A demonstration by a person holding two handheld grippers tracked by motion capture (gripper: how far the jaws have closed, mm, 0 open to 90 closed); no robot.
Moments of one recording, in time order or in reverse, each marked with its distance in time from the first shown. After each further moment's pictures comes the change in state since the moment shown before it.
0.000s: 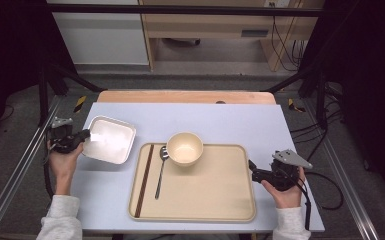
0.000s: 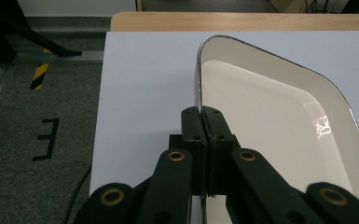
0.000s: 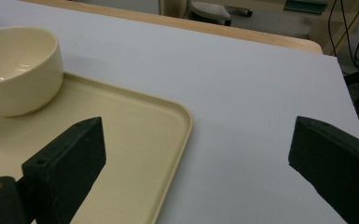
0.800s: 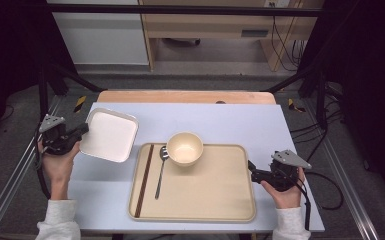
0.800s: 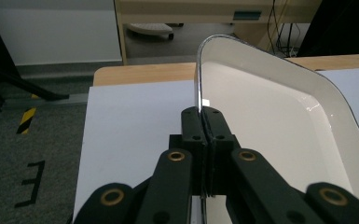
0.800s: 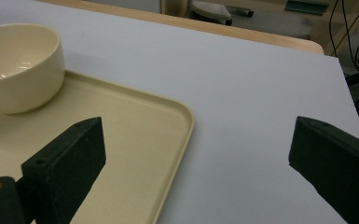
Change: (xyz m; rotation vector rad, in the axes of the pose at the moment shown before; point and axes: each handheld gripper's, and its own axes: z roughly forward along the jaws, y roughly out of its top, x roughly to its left) left arm -0.028 0.017 -0.050 -0.165 -0.070 0.046; right arm 0.002 0.000 0.000 0.003 0.002 -0.007
